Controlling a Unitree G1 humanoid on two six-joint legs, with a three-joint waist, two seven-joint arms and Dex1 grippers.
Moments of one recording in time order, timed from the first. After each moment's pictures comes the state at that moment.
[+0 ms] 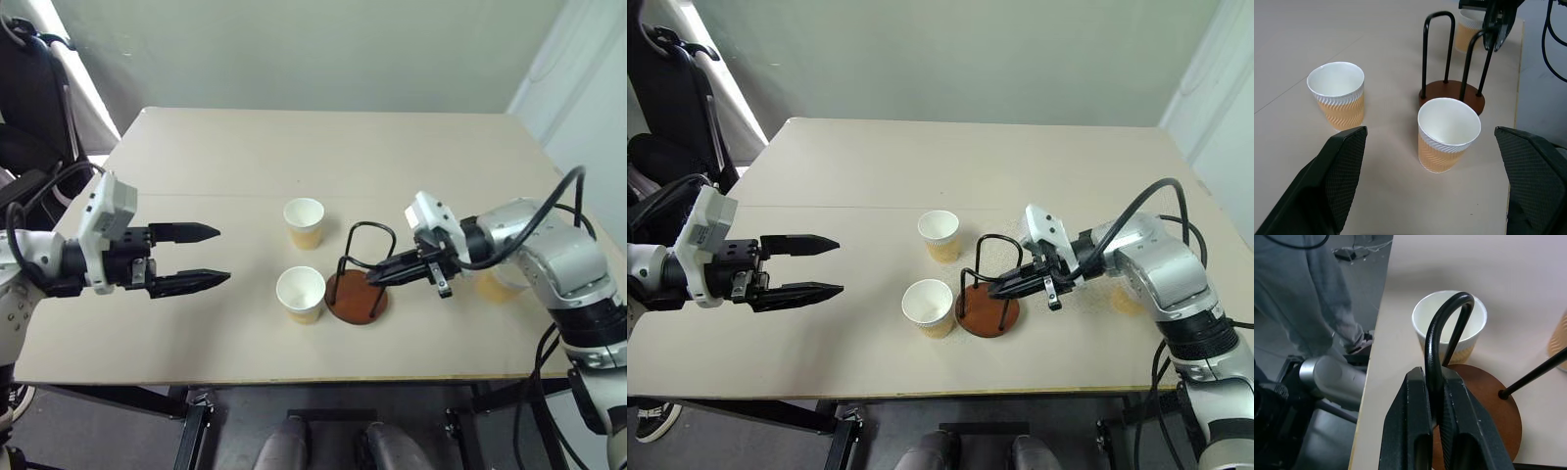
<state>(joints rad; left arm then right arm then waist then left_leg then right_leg) -0.29 1.08 0.34 -0.15 -0.75 0.65 -1.29 -0.76 -0.75 0.27 -0.19 0.43 0.71 1.38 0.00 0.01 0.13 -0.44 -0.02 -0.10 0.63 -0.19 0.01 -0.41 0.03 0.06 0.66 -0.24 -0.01</state>
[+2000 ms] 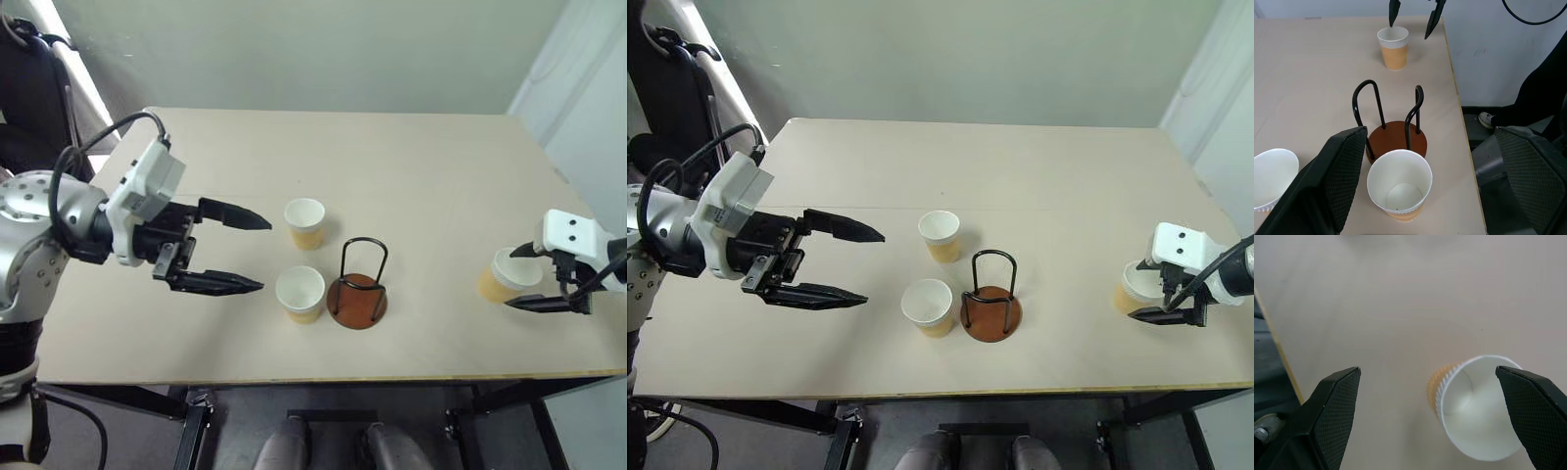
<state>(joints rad) -0.61 1.08 0.12 -0.22 -0.76 0.64 -1.46 -0.34 -1.30 -0.05 -0.17 0.22 0.55 1.33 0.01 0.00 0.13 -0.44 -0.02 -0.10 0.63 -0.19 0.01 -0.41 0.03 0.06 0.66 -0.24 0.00</state>
